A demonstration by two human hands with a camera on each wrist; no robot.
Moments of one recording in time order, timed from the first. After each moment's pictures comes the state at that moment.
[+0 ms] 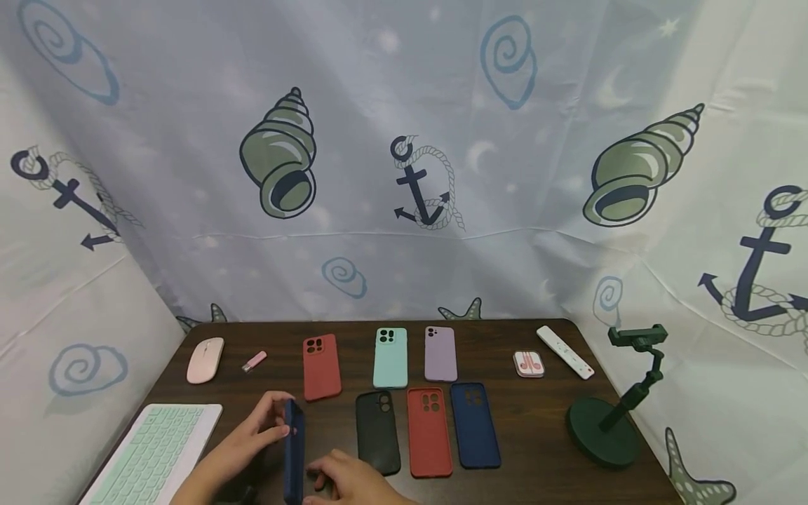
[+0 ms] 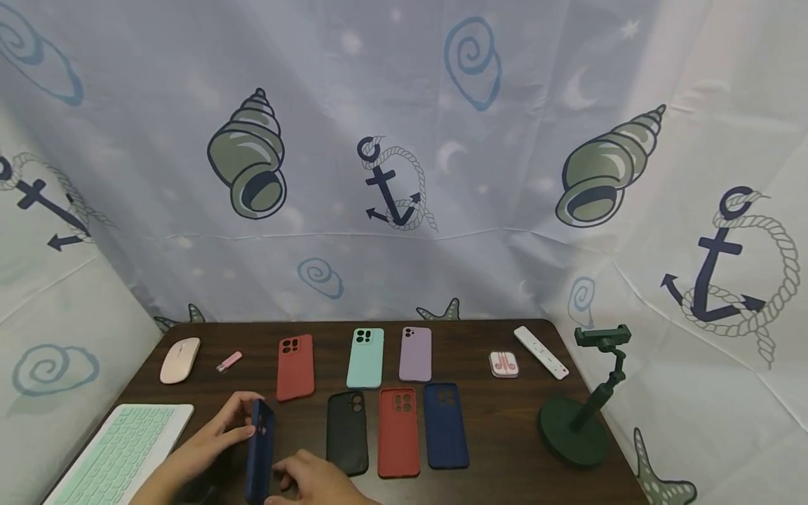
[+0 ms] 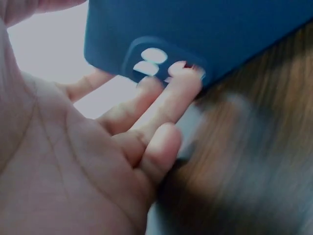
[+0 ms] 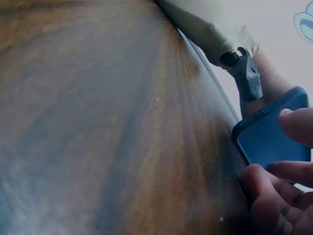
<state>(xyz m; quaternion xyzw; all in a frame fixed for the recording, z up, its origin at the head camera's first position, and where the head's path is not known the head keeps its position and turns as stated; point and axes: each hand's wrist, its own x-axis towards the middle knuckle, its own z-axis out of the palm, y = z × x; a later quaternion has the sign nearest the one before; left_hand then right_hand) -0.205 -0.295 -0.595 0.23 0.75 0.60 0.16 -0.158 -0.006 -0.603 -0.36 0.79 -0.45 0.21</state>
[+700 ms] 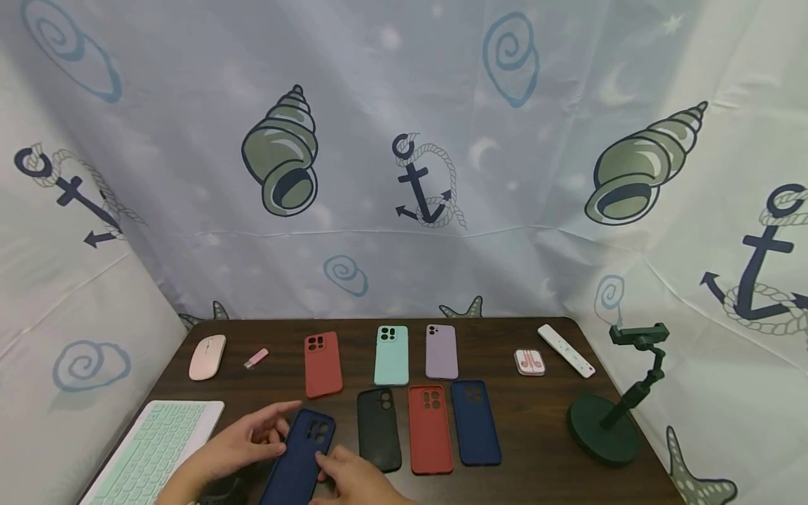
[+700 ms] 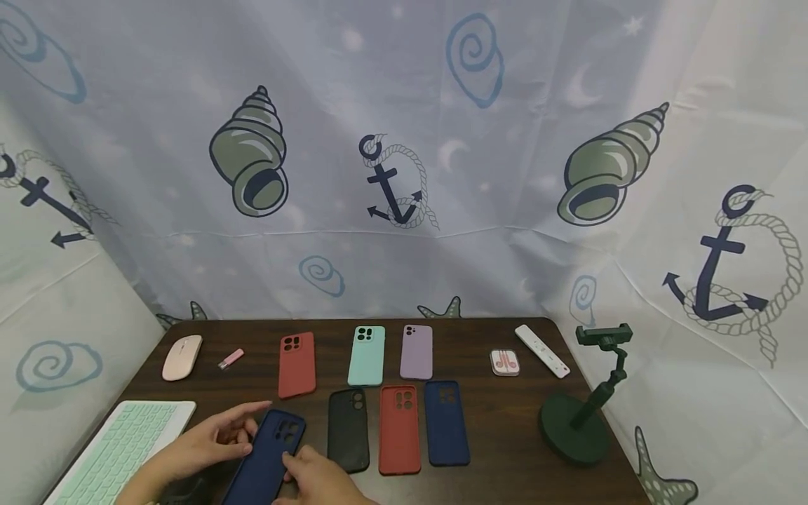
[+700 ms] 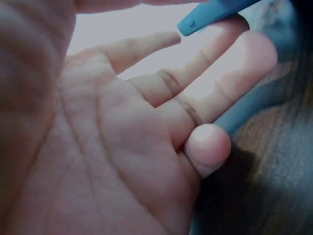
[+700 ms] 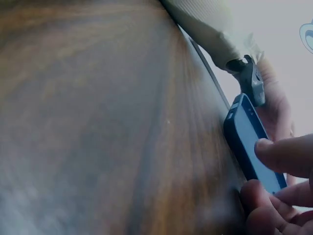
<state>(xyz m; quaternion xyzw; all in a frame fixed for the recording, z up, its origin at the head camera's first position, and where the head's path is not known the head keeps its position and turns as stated) -0.203 -0.309 -0.594 0.24 0.75 0.57 0.25 -0.153 -0.010 -0.599 -0.38 0.86 -0.30 0.14</state>
